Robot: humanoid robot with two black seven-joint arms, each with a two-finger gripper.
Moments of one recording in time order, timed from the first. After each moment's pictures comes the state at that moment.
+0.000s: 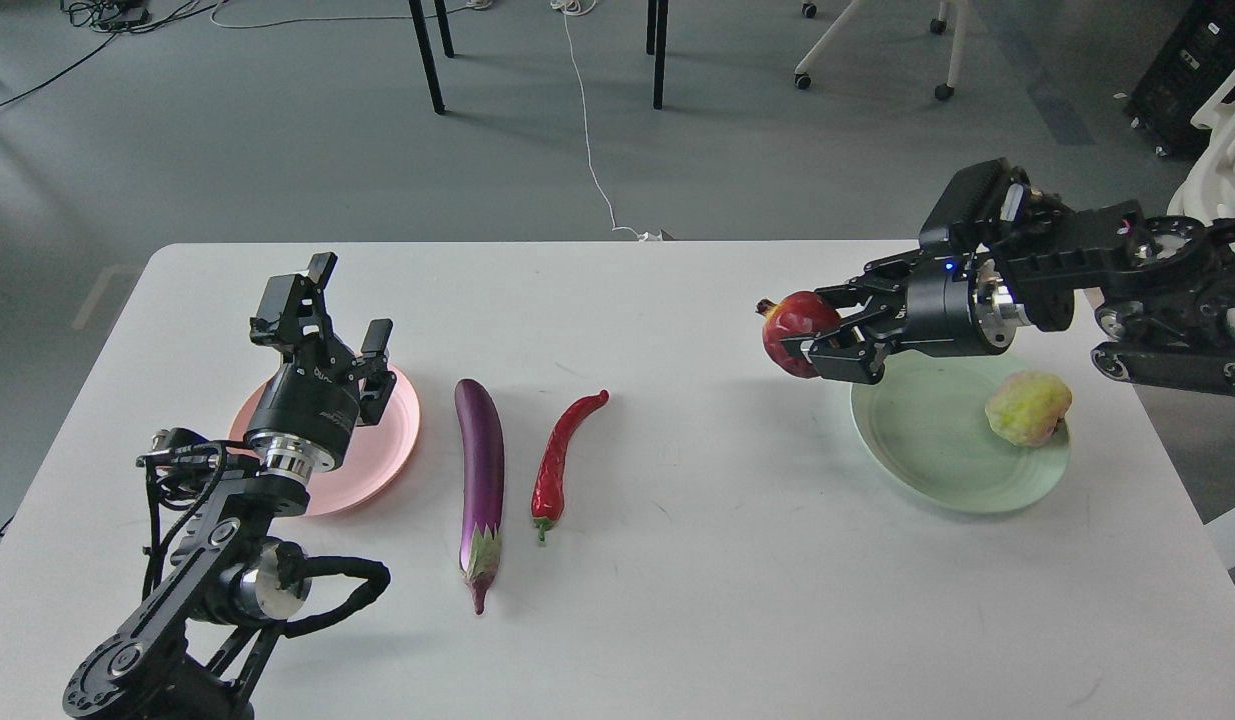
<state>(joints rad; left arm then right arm) -0.08 0.11 -1.27 -1.35 0.82 0.03 -0.30 1.69 -0.51 -1.02 1.21 -1.16 -0.26 0.49</state>
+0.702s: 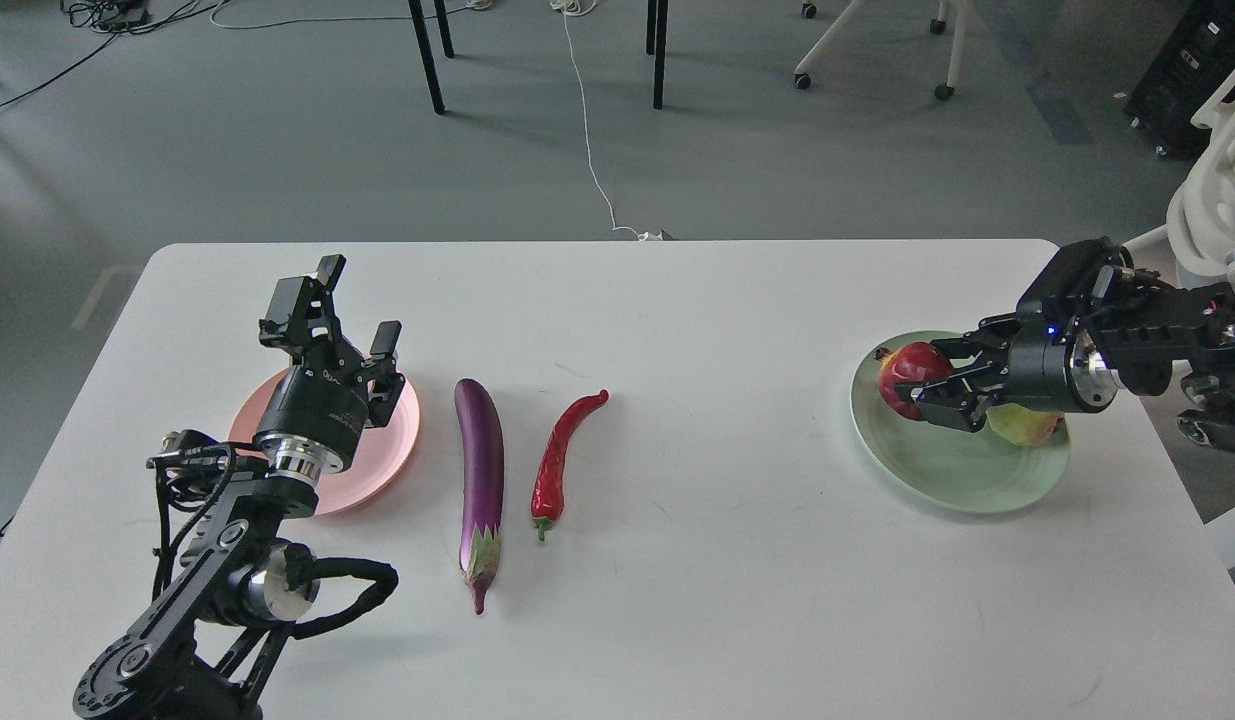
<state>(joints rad) -0.08 0.09 -1.26 -1.35 0.83 0.03 -0.30 1.45 -0.58 -0.98 1.01 -1.25 -0.27 0.49</state>
